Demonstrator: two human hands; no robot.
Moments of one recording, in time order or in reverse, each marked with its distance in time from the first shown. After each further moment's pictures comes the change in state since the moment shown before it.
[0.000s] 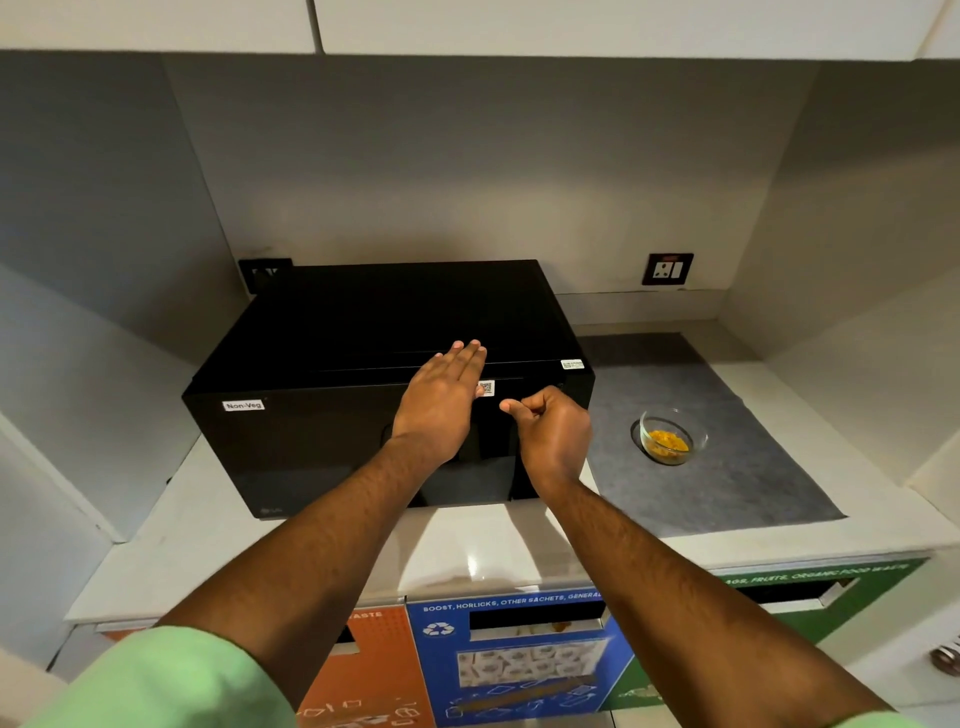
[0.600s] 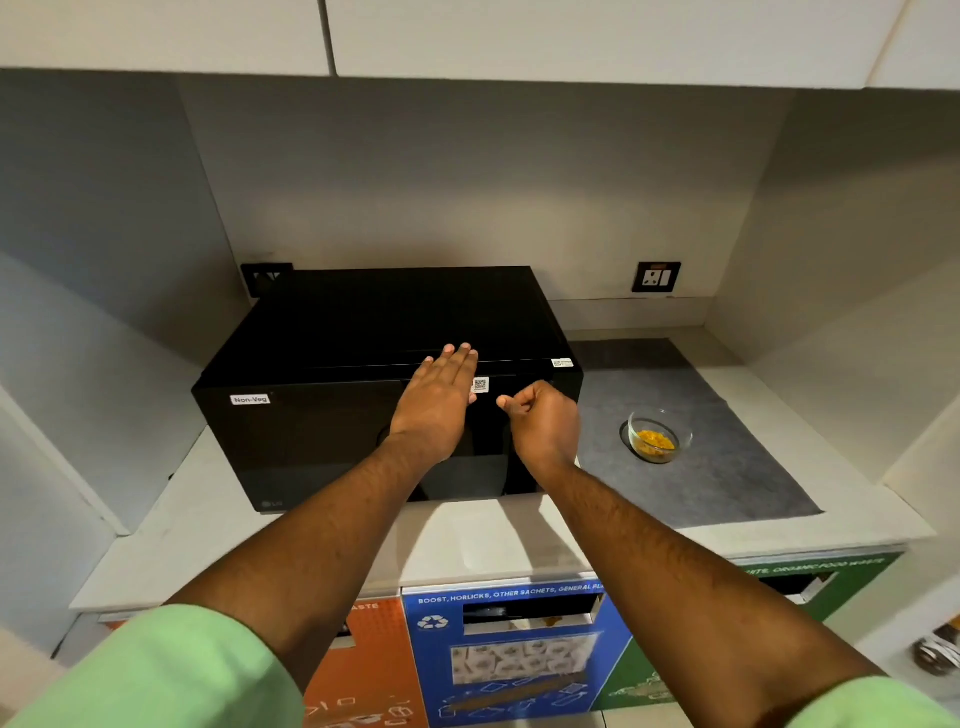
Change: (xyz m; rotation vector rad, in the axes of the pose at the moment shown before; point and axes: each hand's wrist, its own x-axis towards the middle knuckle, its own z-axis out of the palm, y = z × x) left_hand -0.011 0.005 -0.007 -0.021 -0.049 -0.020; right_hand -0.001 -0.014 -0.015 -0.106 -0.103 -0.001
